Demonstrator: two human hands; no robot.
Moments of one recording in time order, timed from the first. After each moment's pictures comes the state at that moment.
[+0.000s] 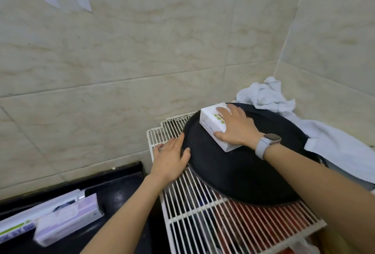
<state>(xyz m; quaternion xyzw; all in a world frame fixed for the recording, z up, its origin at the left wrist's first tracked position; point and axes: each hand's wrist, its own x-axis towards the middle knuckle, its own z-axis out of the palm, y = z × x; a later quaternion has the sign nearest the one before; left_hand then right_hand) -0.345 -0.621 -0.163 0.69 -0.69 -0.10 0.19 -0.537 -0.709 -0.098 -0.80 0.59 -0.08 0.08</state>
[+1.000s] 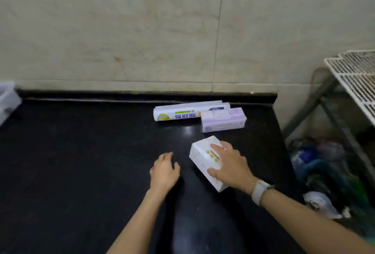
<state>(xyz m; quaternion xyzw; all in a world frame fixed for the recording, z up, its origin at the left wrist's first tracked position) -0.033 -0.254 -0.307 0.89 -0.33 -0.23 0.20 -0.191 -0.370 -0.281 -0.86 0.42 0.05 0.28</state>
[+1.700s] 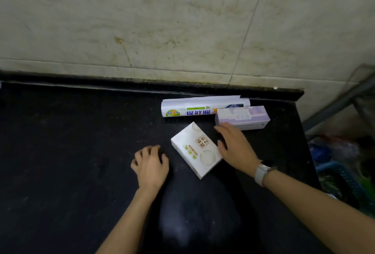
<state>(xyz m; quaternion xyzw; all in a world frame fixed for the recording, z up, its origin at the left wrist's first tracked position) 0.046 -0.250 -0.336 0.93 -0.28 -0.15 0.16 -0.115 -0.420 -0.310 -0.91 0.34 -0.03 0.23</state>
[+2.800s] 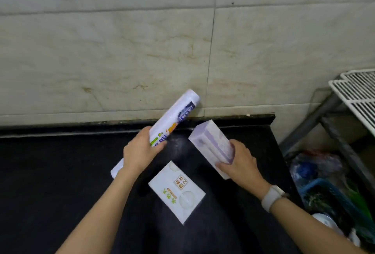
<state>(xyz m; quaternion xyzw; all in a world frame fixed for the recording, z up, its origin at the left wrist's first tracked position) 0.101 -0.382 -0.264 0.86 -0.44 -0.07 0.24 -0.150 -0.478 -0.279 -0.78 0.51 -0.11 0.34</state>
